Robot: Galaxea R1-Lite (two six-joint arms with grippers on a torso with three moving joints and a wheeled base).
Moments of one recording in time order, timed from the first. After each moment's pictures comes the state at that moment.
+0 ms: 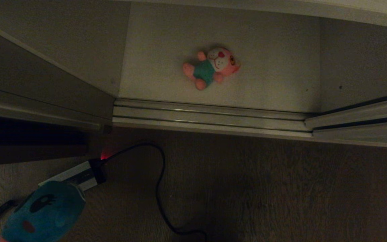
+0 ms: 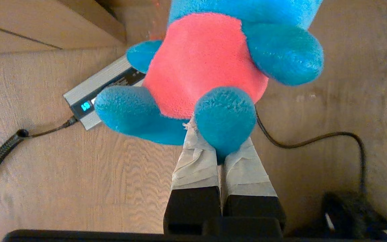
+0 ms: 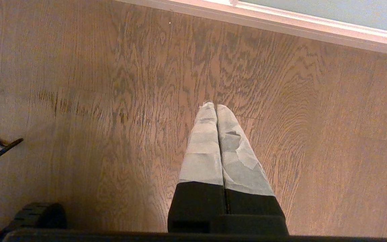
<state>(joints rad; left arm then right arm) 0.00 0.01 -0.10 0.08 -0.10 0.10 -0.01 0.00 0.00 0.00 0.01 -0.04</state>
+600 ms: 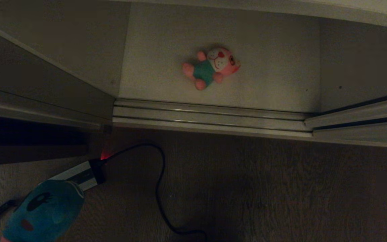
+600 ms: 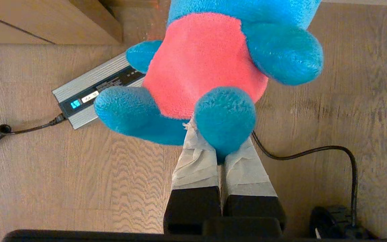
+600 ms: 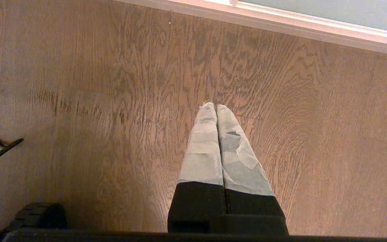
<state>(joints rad) 0.00 -0.01 -0.04 0.02 -0.09 0.03 -0.01 0.00 0.00 0.00 0.01 -0.04</state>
